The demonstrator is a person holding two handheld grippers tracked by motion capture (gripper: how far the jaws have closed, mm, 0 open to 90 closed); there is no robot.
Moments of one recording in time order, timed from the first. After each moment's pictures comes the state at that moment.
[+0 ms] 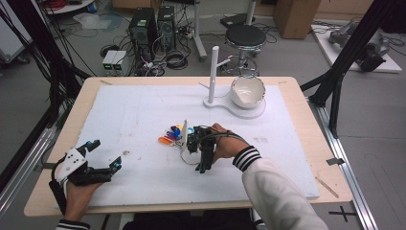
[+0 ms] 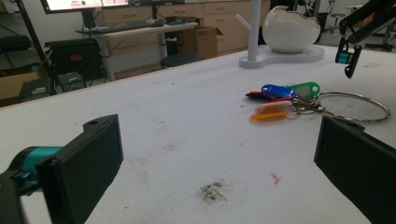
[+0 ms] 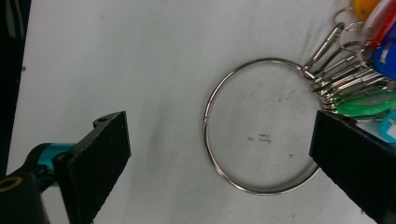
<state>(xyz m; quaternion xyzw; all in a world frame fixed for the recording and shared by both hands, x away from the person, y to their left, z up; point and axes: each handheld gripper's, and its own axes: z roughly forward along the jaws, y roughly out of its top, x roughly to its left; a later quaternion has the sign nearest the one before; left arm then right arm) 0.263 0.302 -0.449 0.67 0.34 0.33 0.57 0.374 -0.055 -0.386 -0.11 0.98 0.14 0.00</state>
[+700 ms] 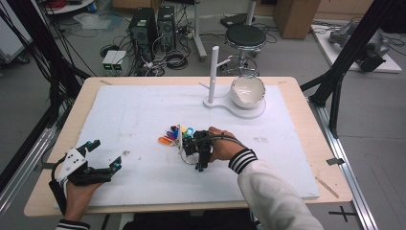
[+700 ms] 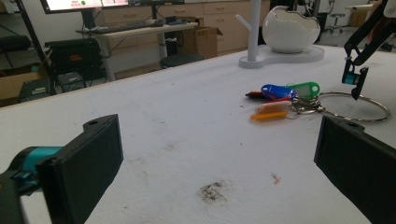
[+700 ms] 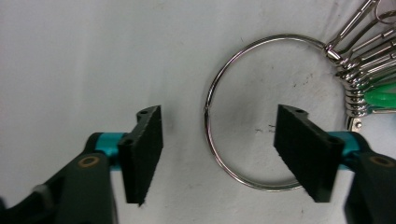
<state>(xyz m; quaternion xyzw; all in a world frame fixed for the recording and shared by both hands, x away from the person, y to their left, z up) 0.262 0.302 -0.449 0.67 0.34 0.33 0.57 0.374 -0.044 -0.397 -0.11 0.99 0.07 0.00</state>
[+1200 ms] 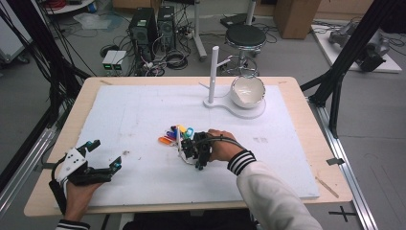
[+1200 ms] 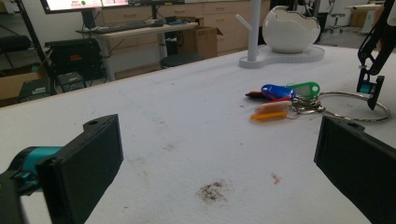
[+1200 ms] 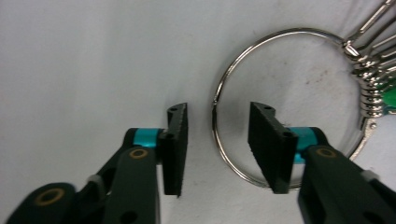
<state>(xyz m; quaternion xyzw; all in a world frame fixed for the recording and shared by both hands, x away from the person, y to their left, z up) 0.263 0.302 -0.449 0.67 0.33 0.33 0.57 0.371 -0.041 -0.400 -0.12 0.99 0.05 -0.01</state>
